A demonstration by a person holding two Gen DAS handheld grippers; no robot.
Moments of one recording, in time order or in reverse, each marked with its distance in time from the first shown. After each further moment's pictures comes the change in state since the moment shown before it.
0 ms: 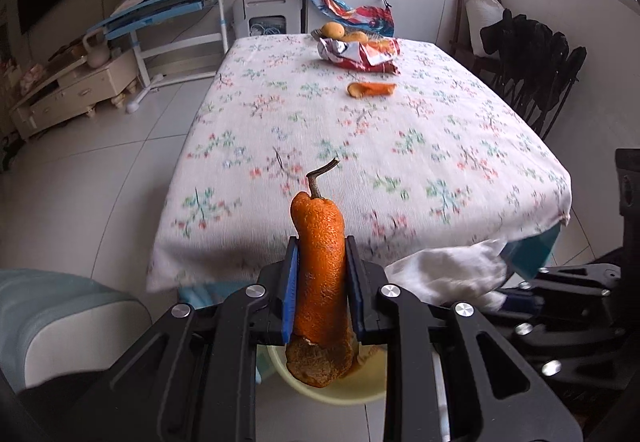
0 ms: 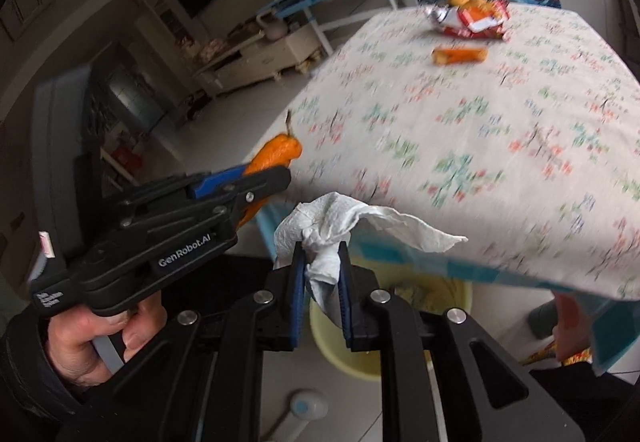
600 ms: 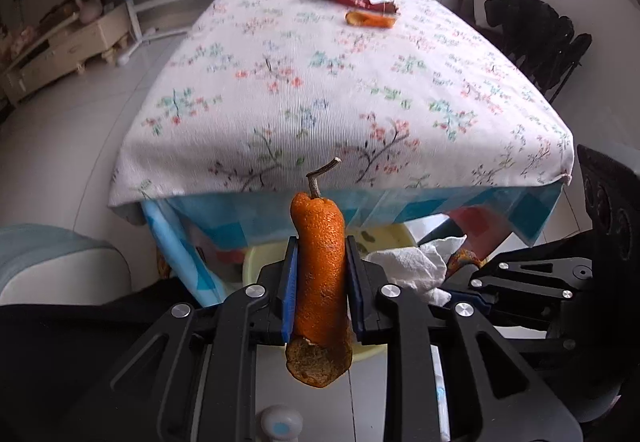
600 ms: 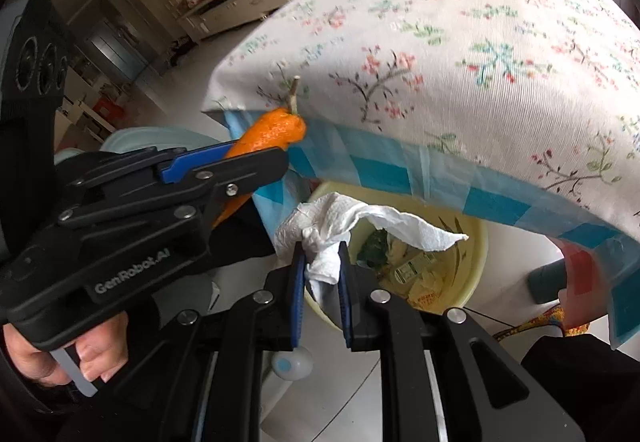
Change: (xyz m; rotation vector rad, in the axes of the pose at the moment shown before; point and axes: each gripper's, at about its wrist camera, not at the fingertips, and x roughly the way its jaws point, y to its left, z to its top) left arm 0.028 0.000 -0.044 -0.056 0.156 -0.050; right arm 0.054 -0.002 -0.031 -0.016 0.187 -0.082
